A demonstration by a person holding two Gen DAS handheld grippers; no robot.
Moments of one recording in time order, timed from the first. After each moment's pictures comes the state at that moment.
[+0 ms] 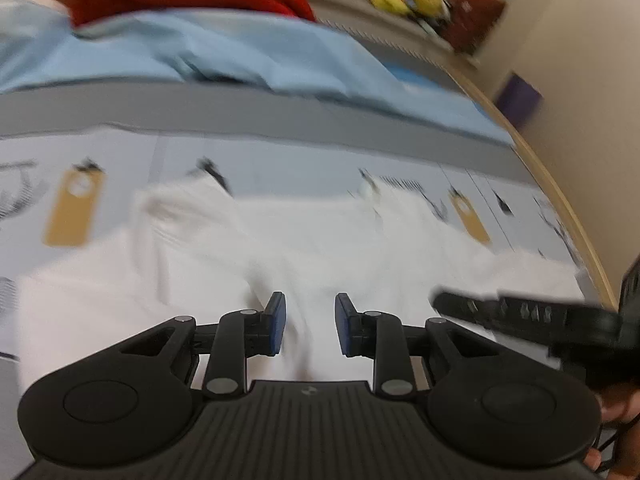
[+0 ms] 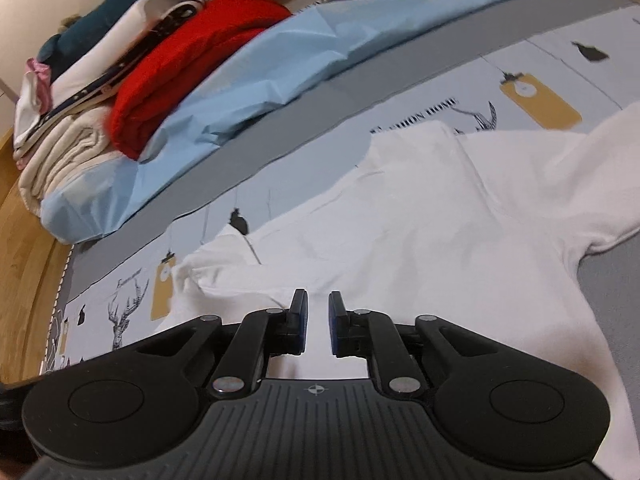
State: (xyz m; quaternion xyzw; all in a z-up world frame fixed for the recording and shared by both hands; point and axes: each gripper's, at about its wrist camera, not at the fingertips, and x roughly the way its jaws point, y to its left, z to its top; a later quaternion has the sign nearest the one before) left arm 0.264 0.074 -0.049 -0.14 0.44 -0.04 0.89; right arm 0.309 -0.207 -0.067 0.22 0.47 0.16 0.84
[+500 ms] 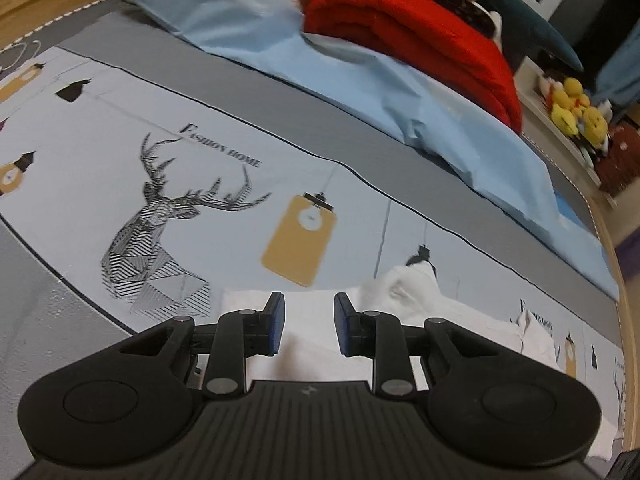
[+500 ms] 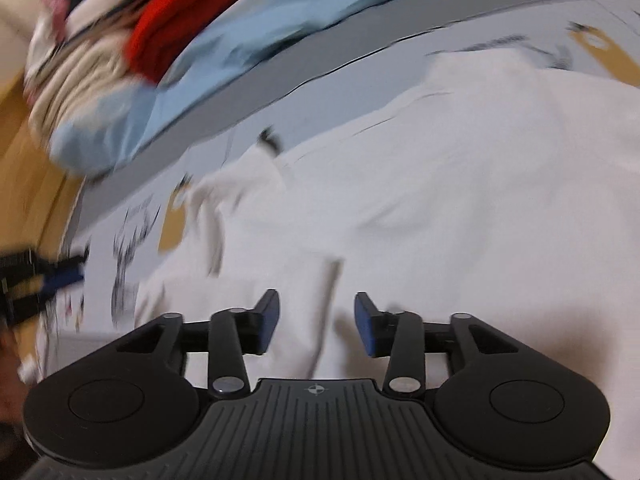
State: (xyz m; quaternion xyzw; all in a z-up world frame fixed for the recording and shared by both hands) left arm 0.242 0.238 -0.041 -0.26 0.42 0.19 0.85; right arm 0.308 -0.139 -0.107 0.15 0.53 0.23 0.80
